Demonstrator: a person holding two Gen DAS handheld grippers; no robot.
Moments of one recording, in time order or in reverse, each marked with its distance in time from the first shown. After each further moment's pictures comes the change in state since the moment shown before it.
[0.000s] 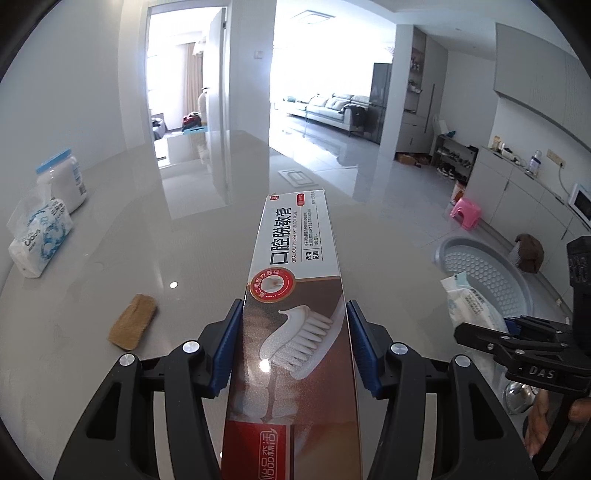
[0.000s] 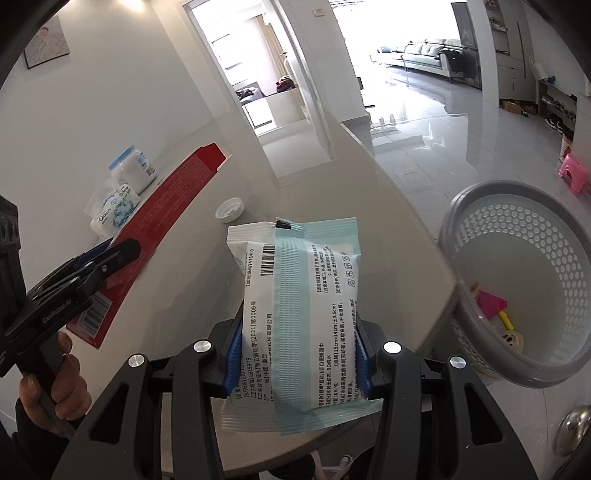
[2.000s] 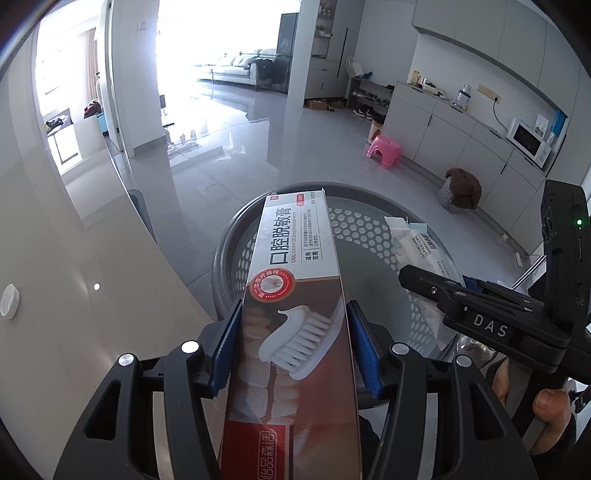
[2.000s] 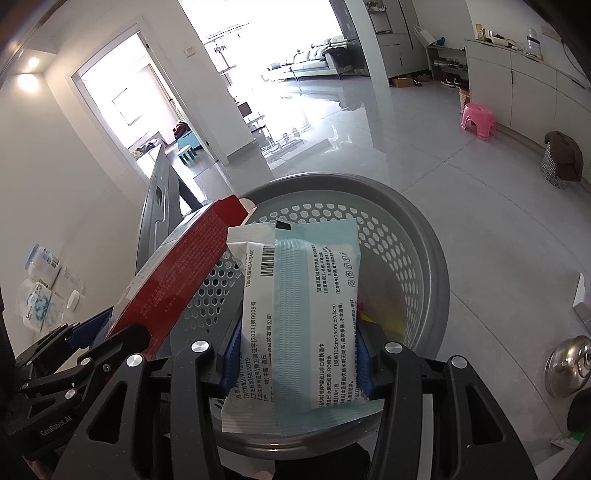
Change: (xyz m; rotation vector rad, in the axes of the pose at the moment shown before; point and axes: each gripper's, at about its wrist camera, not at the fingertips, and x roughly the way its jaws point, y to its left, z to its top) left arm 0.121 -0.241 0.001 0.184 0.194 -0.272; right arm -0.056 -0.228 -0.017 0.302 -0.112 -0.244
